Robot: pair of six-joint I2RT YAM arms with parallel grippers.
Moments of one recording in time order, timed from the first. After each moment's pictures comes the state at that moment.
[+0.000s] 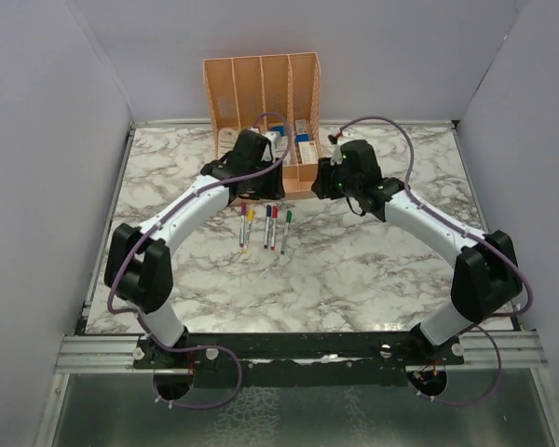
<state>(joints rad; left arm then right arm) -0.52 1.73 1.42 -0.52 0.15 -0.36 0.55 1.60 1.21 -0.20 -0.01 0.26</state>
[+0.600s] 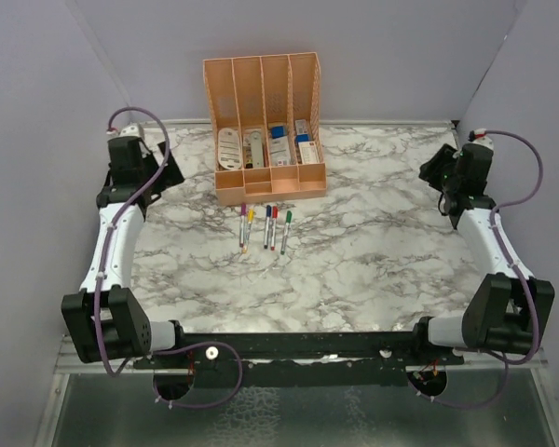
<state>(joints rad) 0.05 1.35 1.16 -0.44 0.04 -0.28 -0.10 1.36 0.99 -0.07 -0.01 0.36</state>
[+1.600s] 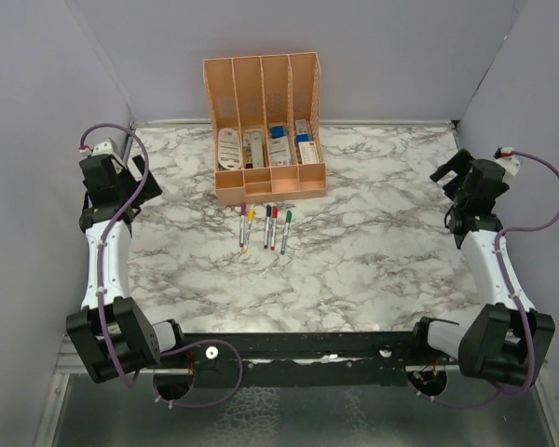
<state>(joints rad) 0.32 1.22 1.01 -0.35 0.10 -0.21 -0.20 1.17 0.84 -0.01 0.23 0.46</state>
